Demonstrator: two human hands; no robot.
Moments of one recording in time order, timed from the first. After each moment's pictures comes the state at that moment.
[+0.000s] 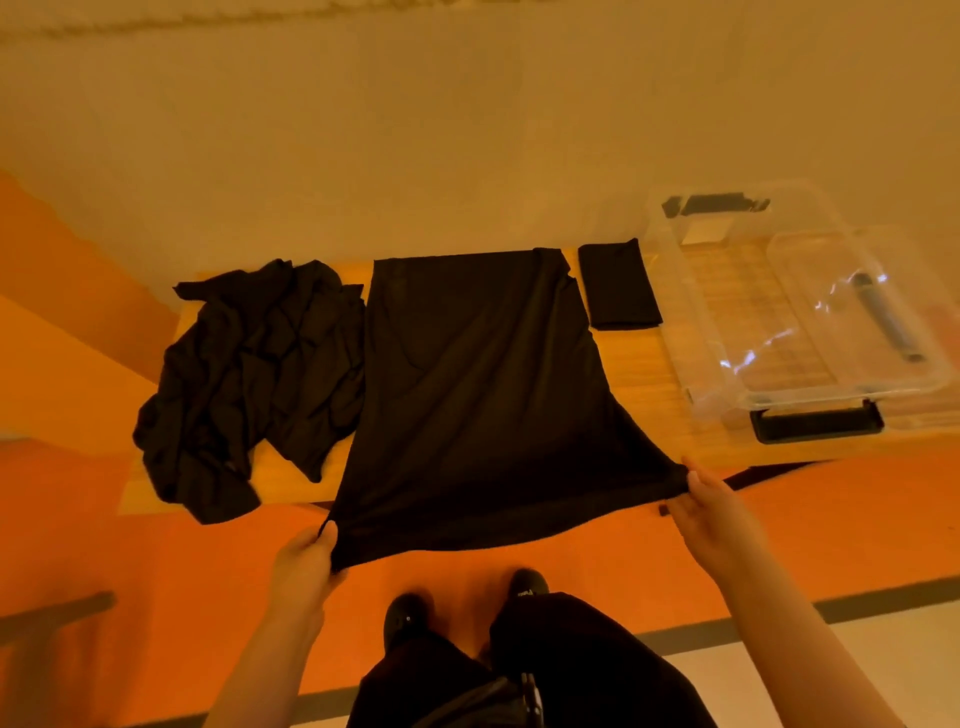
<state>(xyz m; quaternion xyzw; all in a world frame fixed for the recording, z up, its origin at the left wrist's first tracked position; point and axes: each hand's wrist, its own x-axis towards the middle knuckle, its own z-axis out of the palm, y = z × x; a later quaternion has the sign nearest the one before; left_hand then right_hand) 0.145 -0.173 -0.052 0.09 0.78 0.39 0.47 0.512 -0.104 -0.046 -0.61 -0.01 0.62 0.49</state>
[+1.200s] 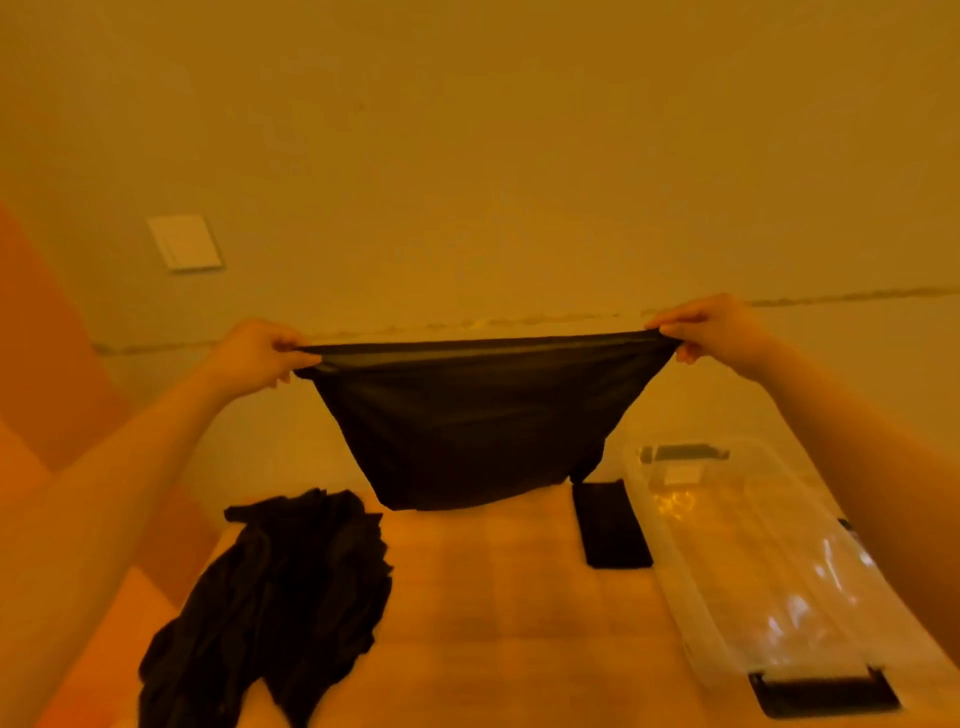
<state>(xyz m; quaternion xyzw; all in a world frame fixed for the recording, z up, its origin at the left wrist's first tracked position) 0.074 0.075 0.269 0.61 0.73 0.28 0.14 0.534 0.159 0.265 -0.55 -0.70 0.28 0.36</state>
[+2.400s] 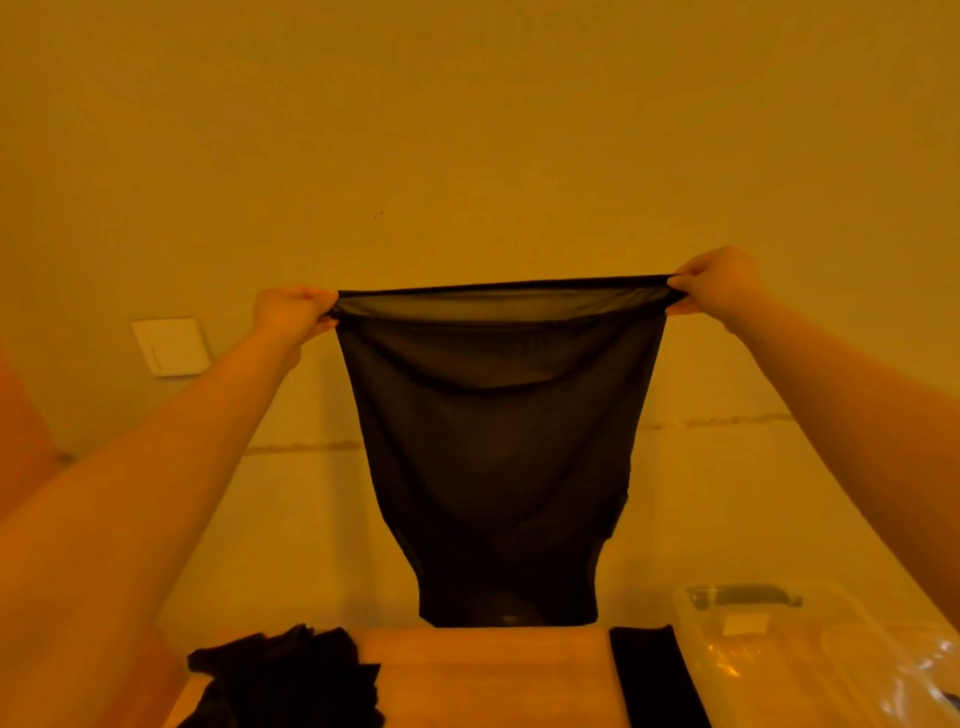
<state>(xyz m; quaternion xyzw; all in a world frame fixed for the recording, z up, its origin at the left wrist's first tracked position) 0.047 0.269 0.361 0.39 0.58 0.66 0.27 0.470 0.346 0.388 -0.62 -0.62 0.21 0.44</state>
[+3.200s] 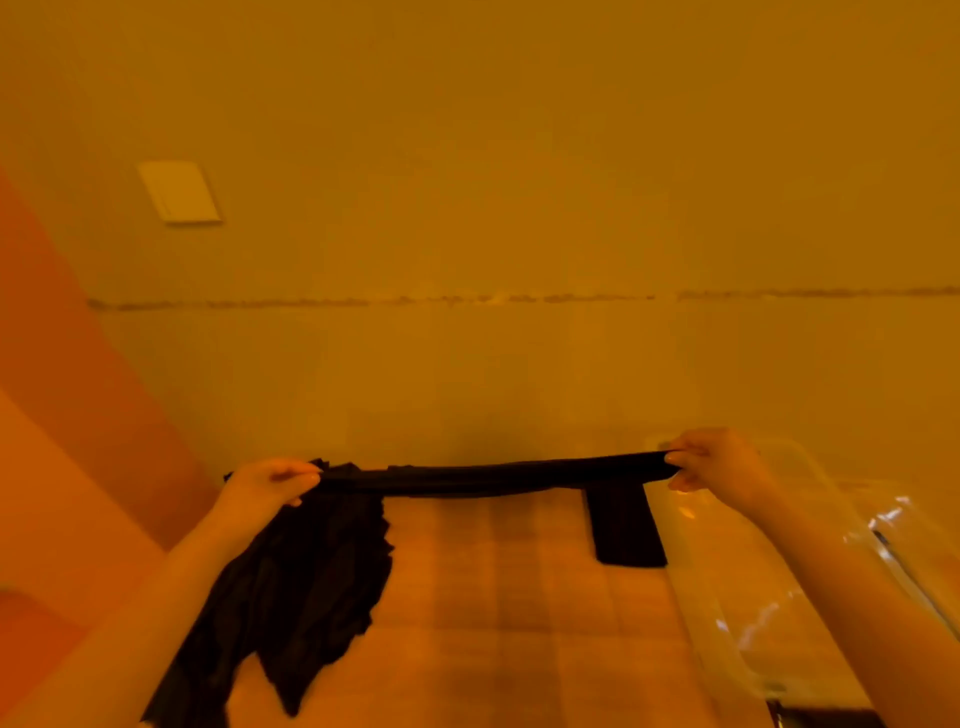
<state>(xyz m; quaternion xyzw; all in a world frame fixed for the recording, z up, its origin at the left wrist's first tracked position) 0.065 0.029 0.108 0.44 0.74 0.41 0.31 0.531 0.145 0.125 -0.63 -0.63 0.36 0.27</state>
